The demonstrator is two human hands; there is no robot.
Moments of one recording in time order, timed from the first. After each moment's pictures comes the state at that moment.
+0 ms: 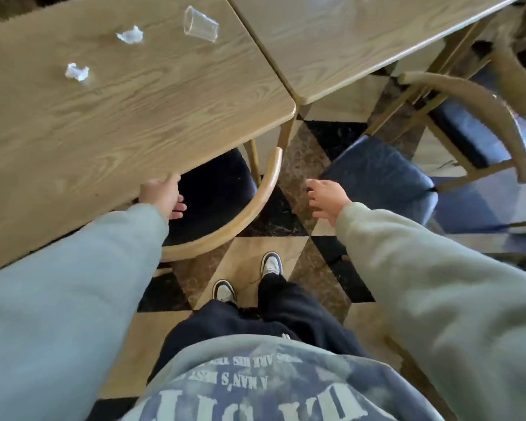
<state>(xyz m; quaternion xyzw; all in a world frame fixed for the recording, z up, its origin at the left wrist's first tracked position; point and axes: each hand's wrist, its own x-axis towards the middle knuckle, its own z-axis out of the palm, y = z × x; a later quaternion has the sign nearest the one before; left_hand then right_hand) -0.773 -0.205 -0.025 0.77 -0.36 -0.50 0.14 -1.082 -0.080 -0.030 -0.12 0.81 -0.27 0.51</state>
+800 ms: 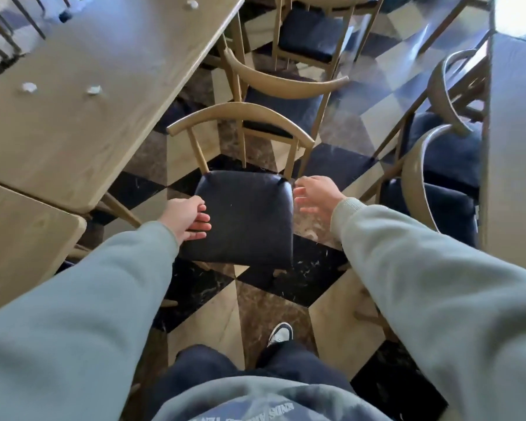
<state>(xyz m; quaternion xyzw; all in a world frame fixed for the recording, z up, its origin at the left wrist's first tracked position) -1.233 -0.056 0.030 0.51 -0.61 -0.60 -0.07 -1.406 0.190 0.045 0.11 0.74 -0.54 0.39</state>
